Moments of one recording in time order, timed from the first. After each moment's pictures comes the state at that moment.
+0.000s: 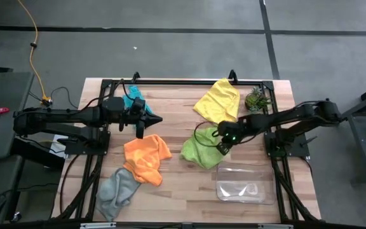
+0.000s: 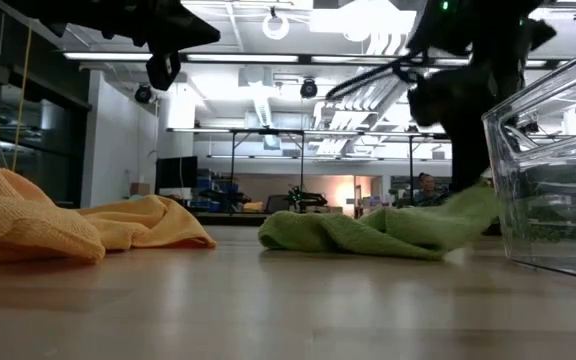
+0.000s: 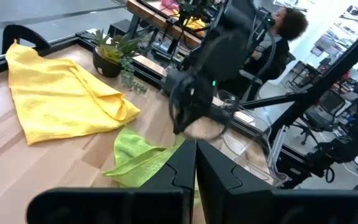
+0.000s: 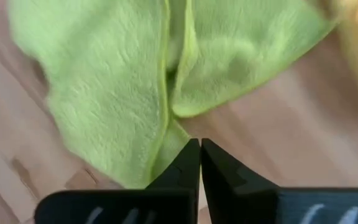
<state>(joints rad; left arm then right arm) 0.27 0.91 0.57 0.13 0.12 -0.47 0.02 1.33 0.77 -0.60 -0.05 0.77</state>
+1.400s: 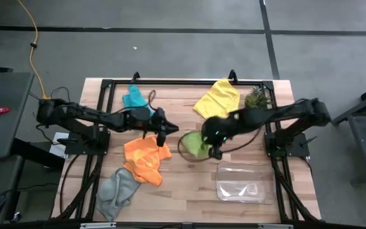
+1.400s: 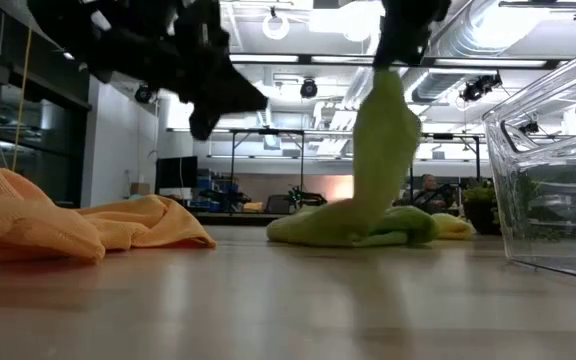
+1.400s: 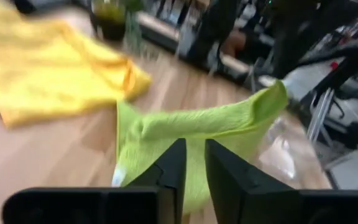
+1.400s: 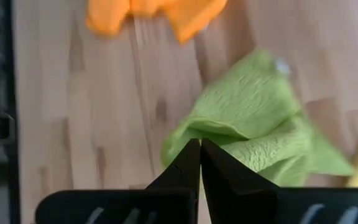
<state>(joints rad) 0.22 1.39 0.57 0.47 0.08 -0.41 0.13 1.53 1.33 -0.84 -0.03 0.33</state>
